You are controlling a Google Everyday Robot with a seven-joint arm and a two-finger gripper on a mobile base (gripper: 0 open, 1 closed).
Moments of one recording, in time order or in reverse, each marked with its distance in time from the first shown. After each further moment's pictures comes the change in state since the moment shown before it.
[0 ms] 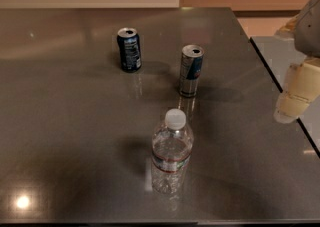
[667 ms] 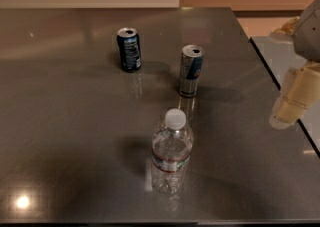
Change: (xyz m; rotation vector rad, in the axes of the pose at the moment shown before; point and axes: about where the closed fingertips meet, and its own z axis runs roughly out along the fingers) arm -0.014 0.014 -0.003 -0.018 -0.099 -0.021
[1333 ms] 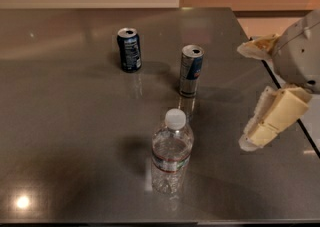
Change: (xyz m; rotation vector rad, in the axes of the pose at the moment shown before) arm -0.055 0.048 0.008 -0.055 -0.279 -0.043
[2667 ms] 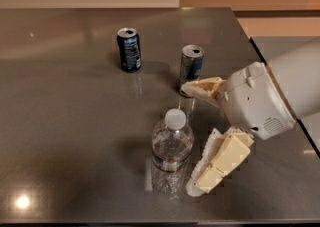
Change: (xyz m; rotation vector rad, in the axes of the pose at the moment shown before) arm -0.053 0.071 0.066 -0.217 -0.288 -0.007
